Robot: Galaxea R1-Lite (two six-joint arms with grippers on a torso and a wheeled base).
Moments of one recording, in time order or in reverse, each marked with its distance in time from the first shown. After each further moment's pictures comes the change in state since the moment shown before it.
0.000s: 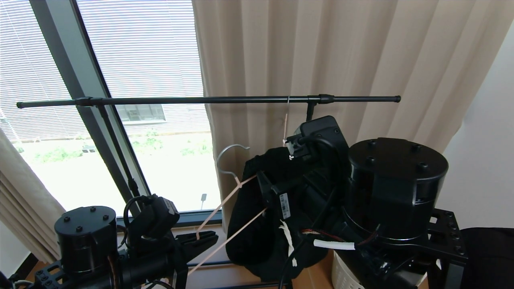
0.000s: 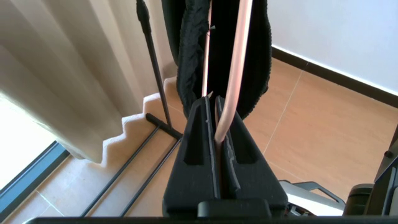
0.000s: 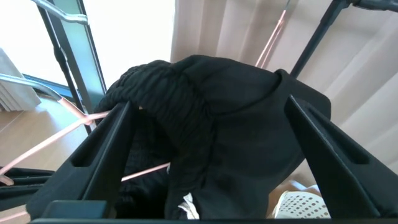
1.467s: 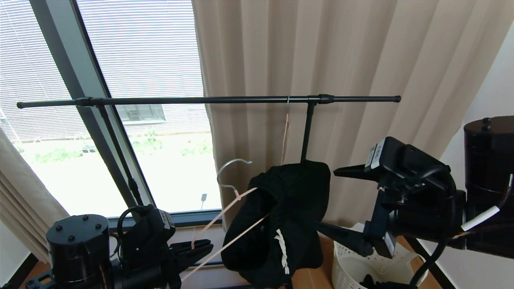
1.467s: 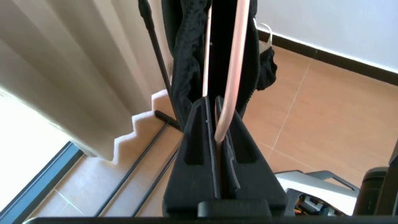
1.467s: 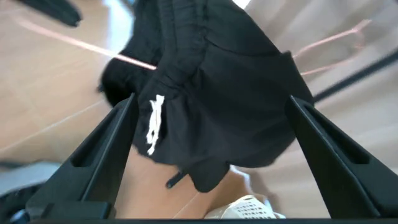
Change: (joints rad) left arm 0.009 -0.003 0.066 -0.031 -0.015 0.090; right arm -0.346 -0.334 0.108 0.506 0.858 -0.420
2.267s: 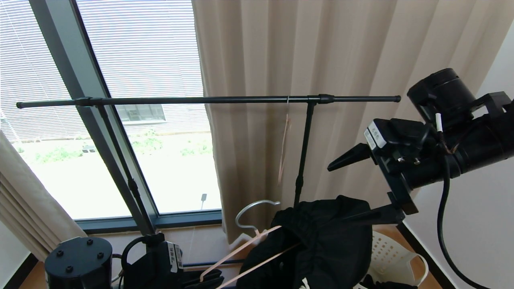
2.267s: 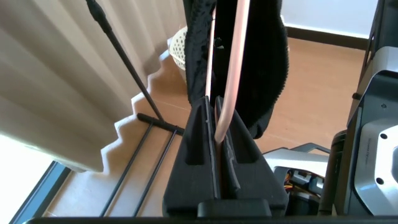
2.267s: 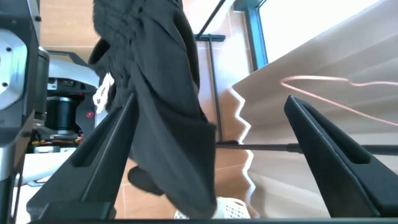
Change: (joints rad) left arm -0.140 -0.010 0.084 -0.043 0.000 0.064; right arm -0.306 0.280 -0.607 0.814 0.503 -0.602
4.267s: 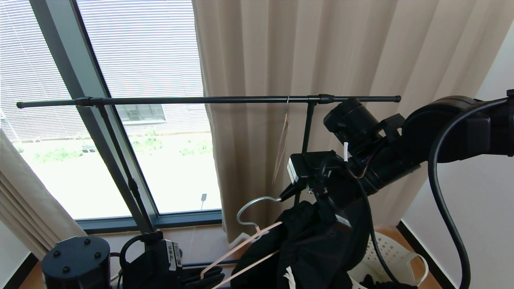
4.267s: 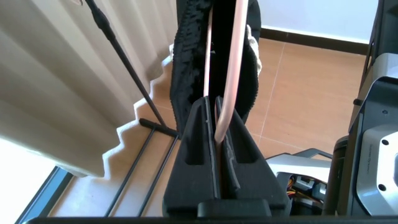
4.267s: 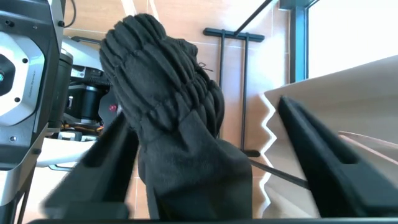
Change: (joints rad) left arm -0.001 0.003 0.002 -0.031 0.002 -0.007; right arm 0.230 0.217 -0.121 -0.003 -0.091 0.058
